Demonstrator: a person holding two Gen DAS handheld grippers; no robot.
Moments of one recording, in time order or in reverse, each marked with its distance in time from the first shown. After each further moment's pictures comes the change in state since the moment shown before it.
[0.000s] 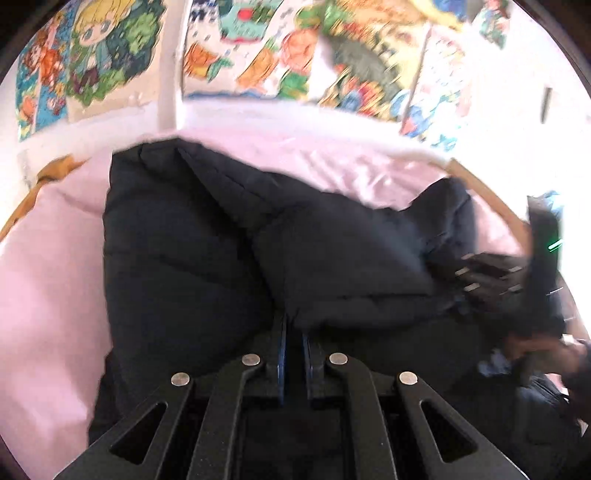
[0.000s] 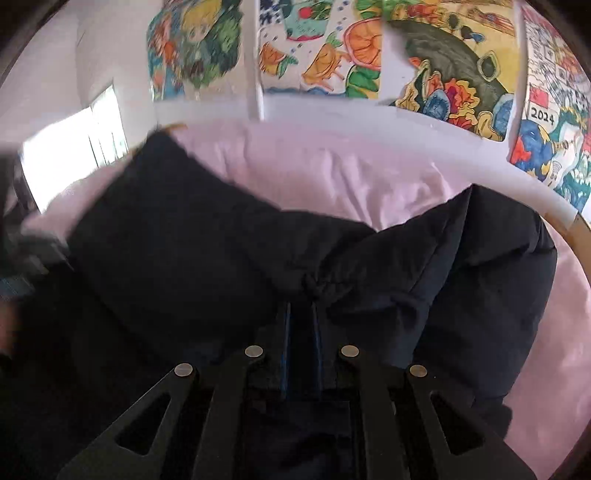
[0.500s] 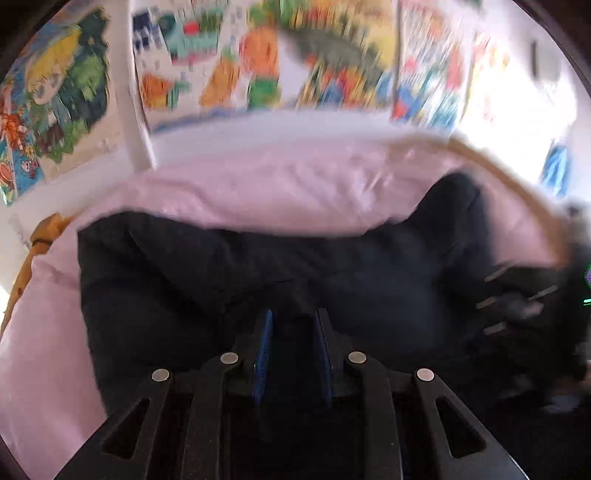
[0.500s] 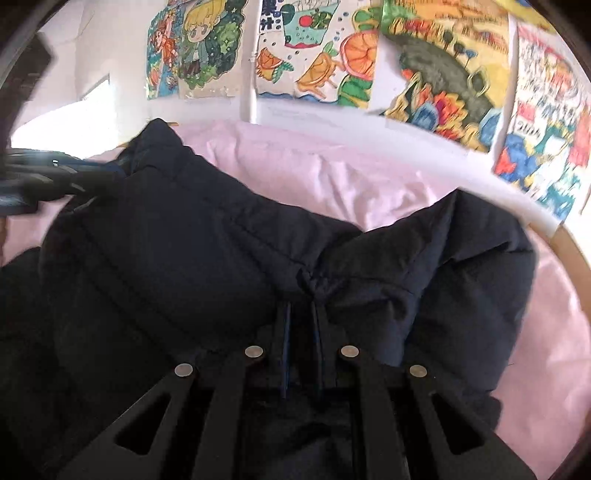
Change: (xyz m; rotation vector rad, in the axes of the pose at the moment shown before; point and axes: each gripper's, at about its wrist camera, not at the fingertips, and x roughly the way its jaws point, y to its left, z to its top) left arm 0.062 -0.035 0.042 0.157 0.073 0.127; right arm -0.004 0.003 -0.007 -0.032 -0.044 -0.095
